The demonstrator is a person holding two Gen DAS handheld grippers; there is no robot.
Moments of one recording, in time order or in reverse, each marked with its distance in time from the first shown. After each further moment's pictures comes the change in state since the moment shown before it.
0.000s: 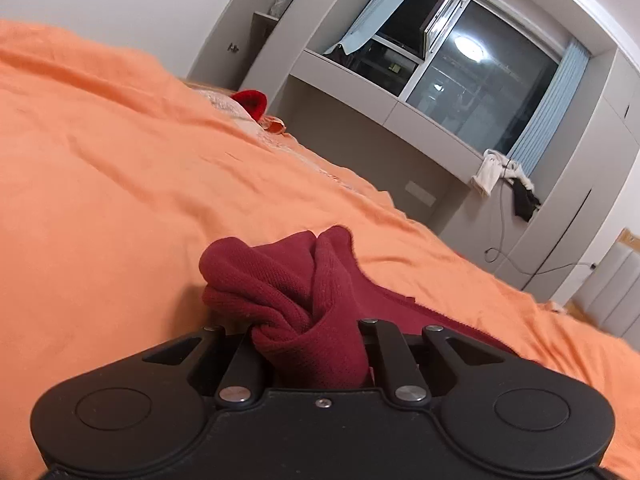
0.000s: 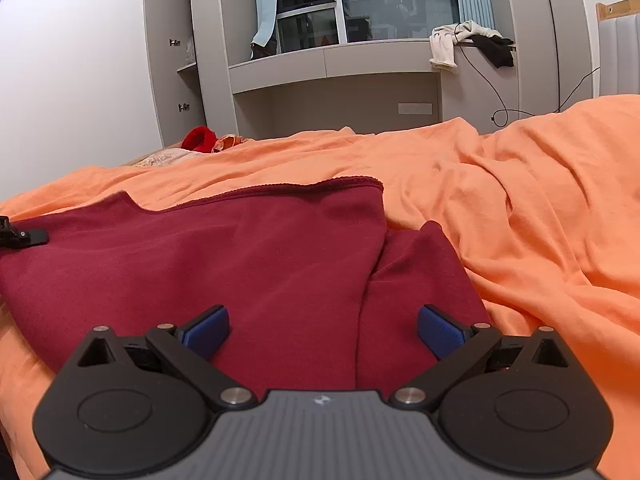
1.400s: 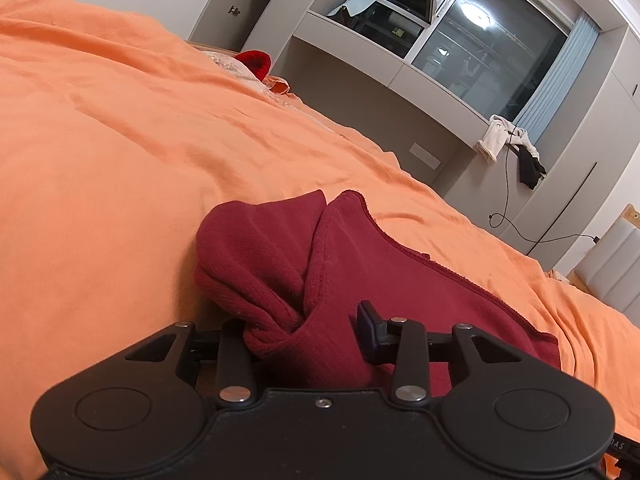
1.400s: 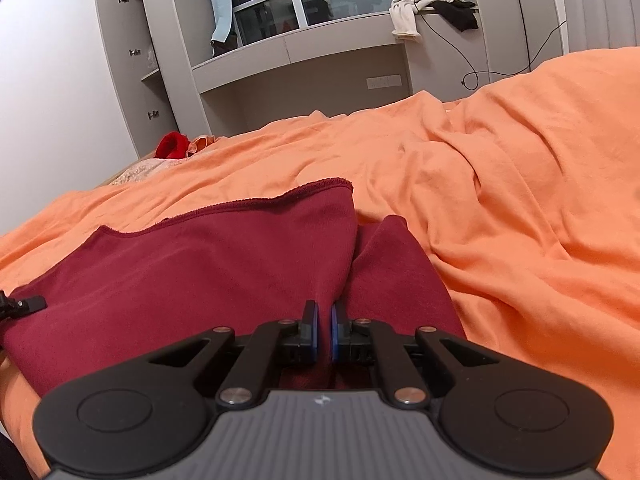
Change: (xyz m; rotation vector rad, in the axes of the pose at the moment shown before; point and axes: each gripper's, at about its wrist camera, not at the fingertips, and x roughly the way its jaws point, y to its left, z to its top) left arm 0.006 0.021 -0.002 -0.011 0.119 -0.013; right arm -0.001 -0.016 0.015 0.134 0.066 -0.034
